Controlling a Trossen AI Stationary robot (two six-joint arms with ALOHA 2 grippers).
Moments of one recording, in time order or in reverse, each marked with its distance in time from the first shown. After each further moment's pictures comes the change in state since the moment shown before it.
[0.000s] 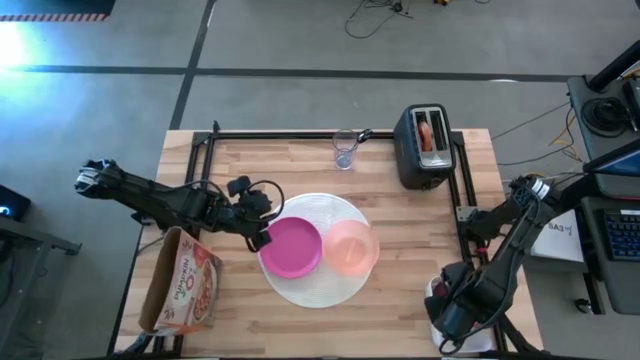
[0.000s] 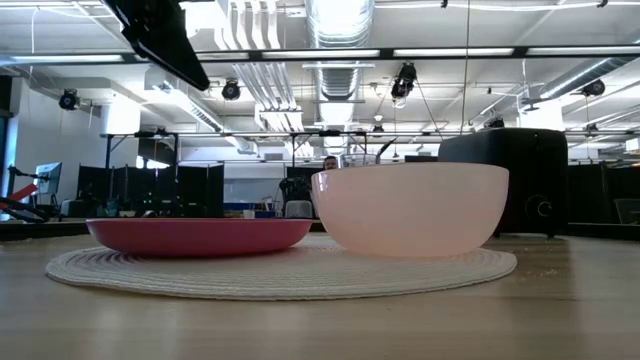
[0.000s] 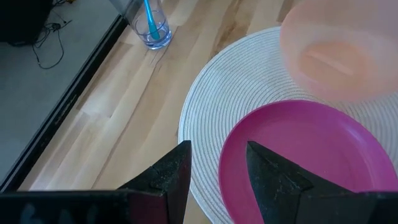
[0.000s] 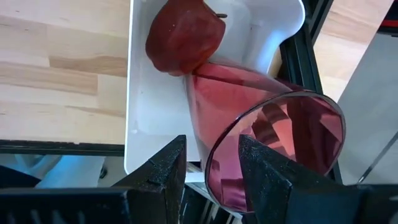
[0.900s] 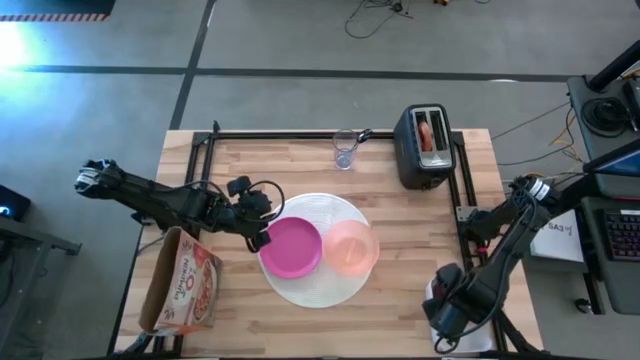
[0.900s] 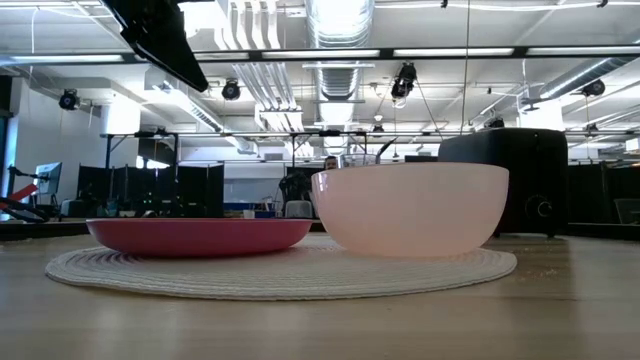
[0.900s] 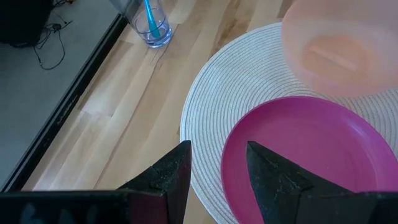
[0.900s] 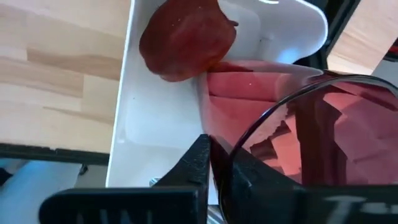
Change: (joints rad) left arm 0.000 0.000 -0.002 -0.007 0.000 0.011; right arm -0.001 -0.002 -0.109 0.085 -0.023 -0.116
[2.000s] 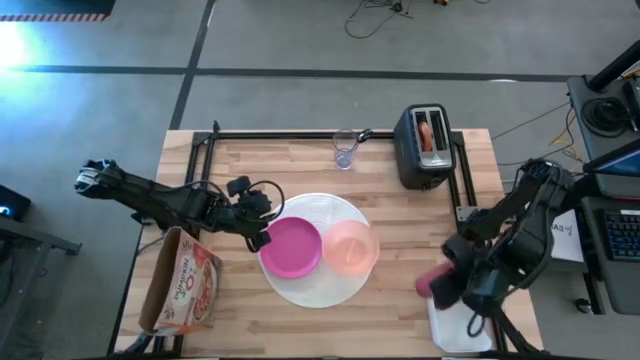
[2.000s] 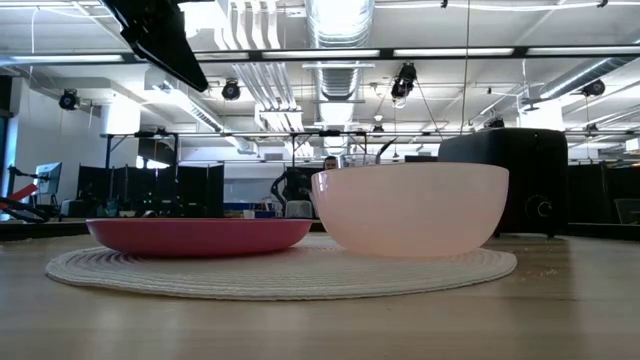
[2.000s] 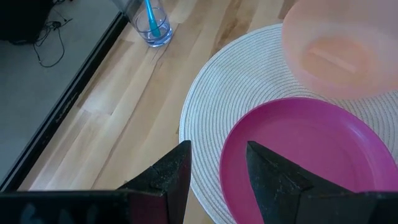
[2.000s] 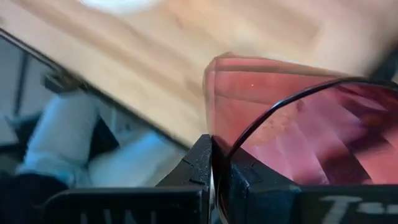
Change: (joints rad) left arm 0.000 0.000 0.000 0.000 0.000 -0.015; right arm -0.034 -0.218 0.203 -0.075 0.440 -0.213
